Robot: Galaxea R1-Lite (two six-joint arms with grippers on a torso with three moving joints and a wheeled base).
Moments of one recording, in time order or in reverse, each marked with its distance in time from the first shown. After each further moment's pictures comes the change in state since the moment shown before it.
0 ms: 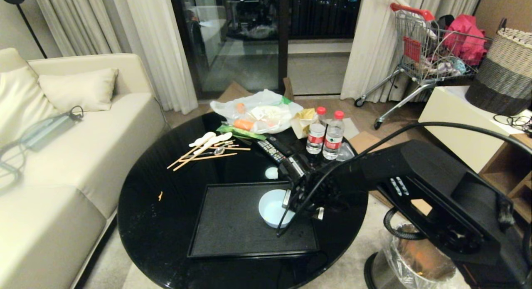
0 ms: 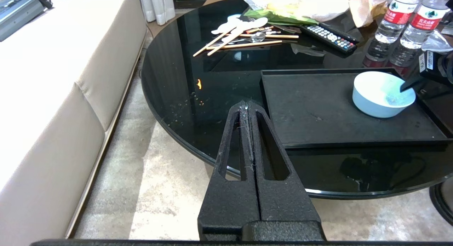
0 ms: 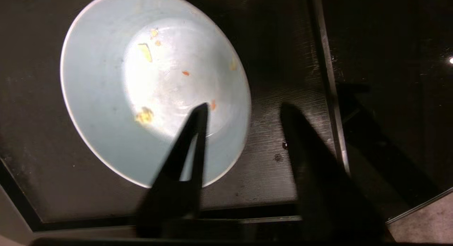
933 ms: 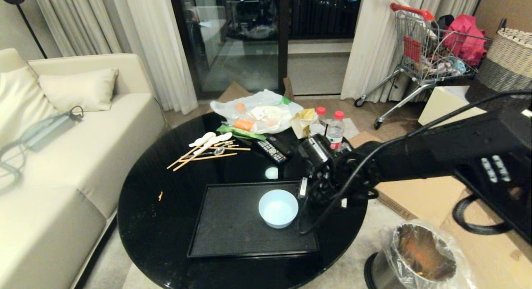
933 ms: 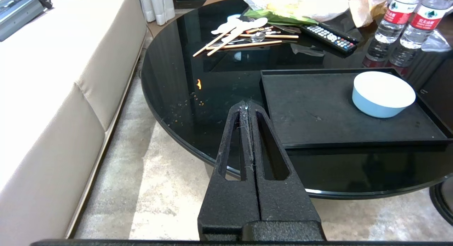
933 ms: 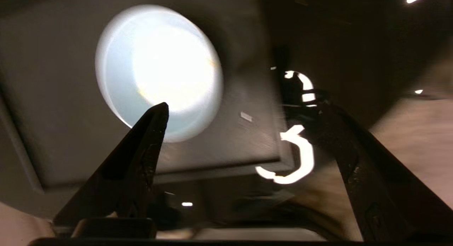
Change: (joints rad) left arm 0.000 0.000 0.000 0.000 0.000 0.000; right arm -0.004 -0.298 0.248 -0.006 -0.083 -0.127
